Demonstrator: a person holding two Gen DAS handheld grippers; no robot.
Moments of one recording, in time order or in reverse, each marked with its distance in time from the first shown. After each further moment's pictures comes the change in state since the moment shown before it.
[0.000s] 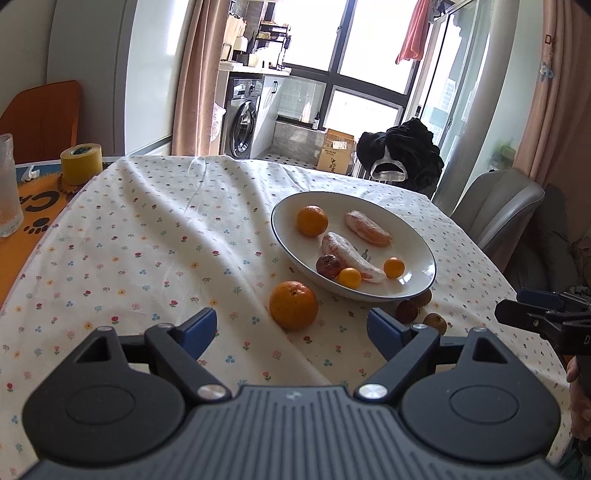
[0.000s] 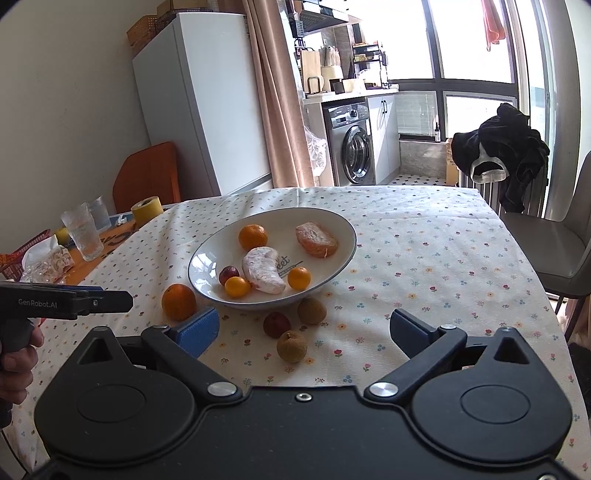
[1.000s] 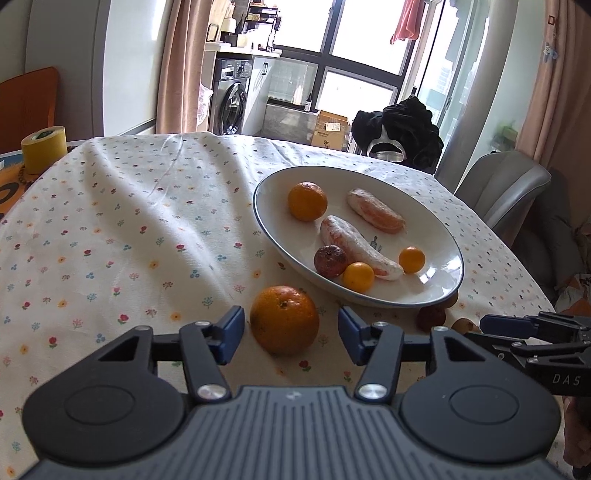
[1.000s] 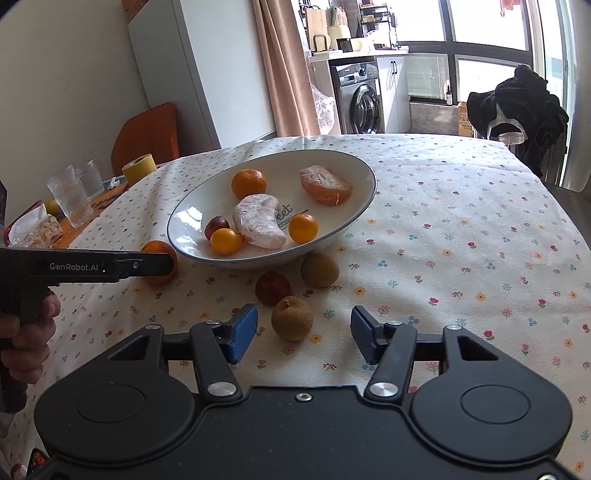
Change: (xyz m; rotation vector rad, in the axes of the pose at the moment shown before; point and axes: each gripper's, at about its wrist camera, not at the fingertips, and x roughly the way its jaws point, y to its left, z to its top) left arm 0.071 -0.002 0.003 0.017 0.058 -0.020; right arm 0.057 -0.002 -0.019 0.006 0.126 0.027
